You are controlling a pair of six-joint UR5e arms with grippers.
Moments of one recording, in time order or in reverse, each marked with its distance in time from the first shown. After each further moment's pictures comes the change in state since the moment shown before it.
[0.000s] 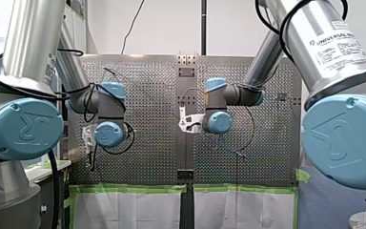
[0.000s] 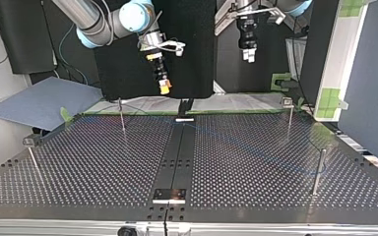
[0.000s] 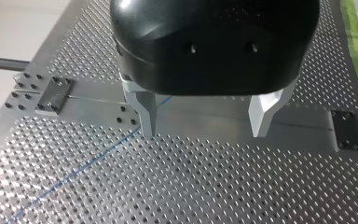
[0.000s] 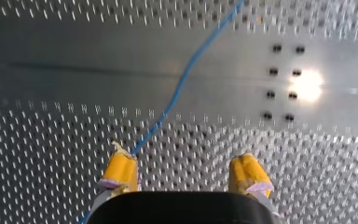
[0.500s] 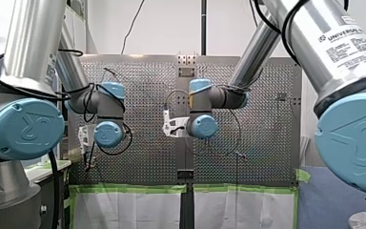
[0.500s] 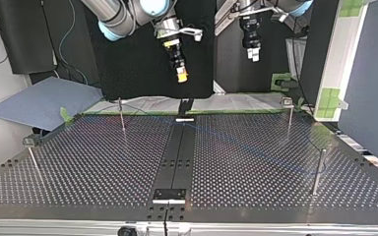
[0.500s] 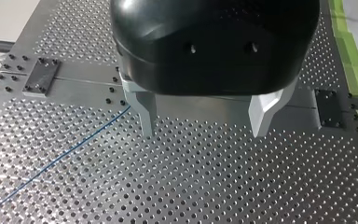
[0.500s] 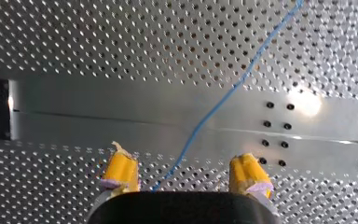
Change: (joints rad) left arm 0.012 0.000 0.000 -0.032 -0.041 0.016; right arm 0.144 0.026 0.000 -0.019 0.118 -0.006
